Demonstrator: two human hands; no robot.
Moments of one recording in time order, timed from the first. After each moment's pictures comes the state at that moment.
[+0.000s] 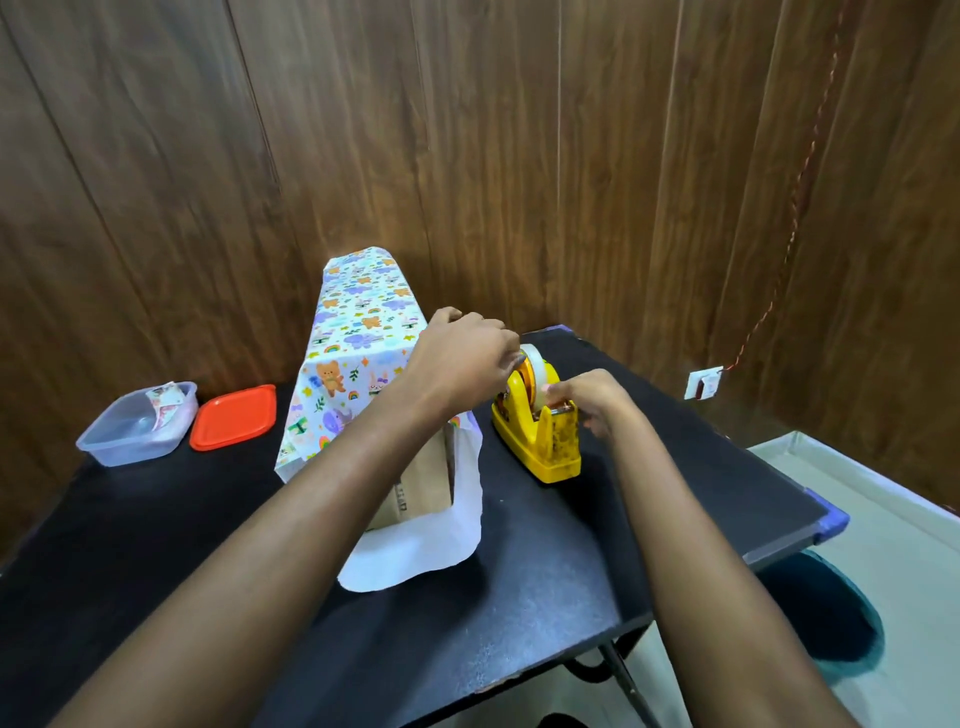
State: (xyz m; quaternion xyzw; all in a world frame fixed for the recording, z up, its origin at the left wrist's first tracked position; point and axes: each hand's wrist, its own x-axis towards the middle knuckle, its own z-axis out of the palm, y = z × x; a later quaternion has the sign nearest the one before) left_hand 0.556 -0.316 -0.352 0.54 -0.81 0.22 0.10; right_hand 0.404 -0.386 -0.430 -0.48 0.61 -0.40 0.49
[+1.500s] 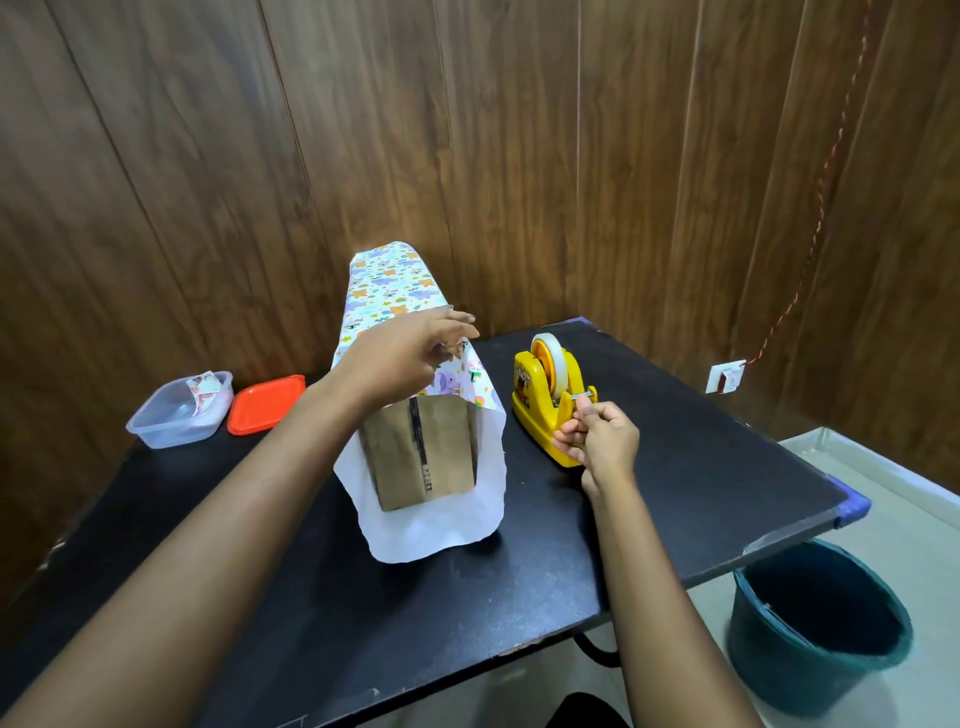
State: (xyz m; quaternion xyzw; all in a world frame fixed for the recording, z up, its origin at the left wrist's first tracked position) left_hand 0.631 -0.290 -0.351 0.53 -0.82 0.05 0.19; right_hand 0.429 -0.332 -0.487 -0.30 0.46 -0.65 0.53
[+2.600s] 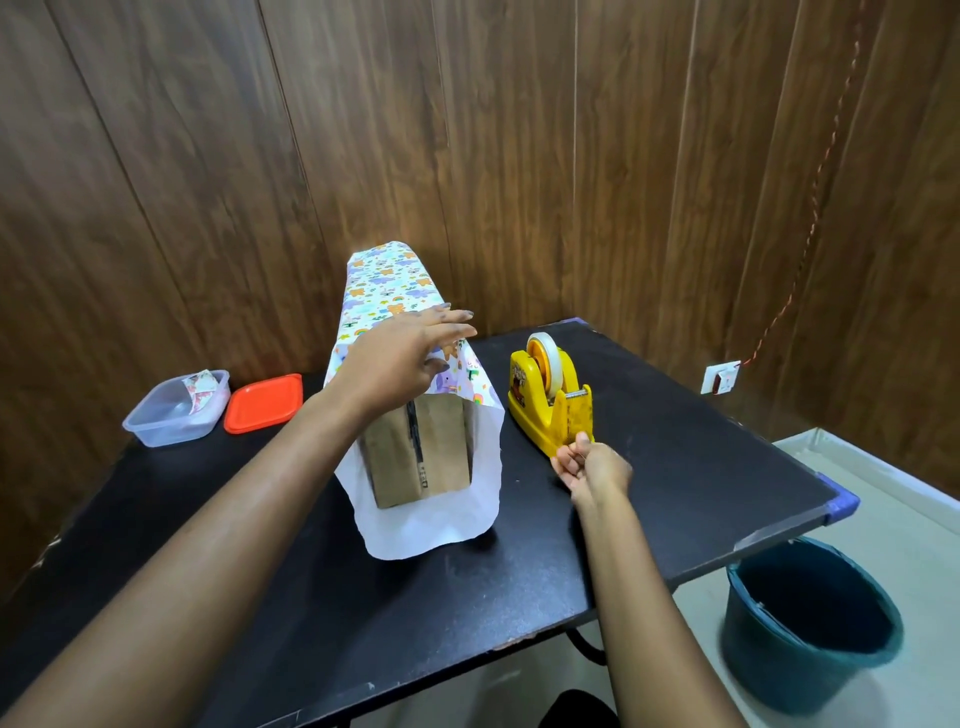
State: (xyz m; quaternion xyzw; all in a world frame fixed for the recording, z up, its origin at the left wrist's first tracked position) left_hand 0.629 -0.284 -0.360 0.53 -0.82 0.15 0.18; right_hand 0.430 -0.322 -0.496 -0.14 0.47 -0.60 0.63
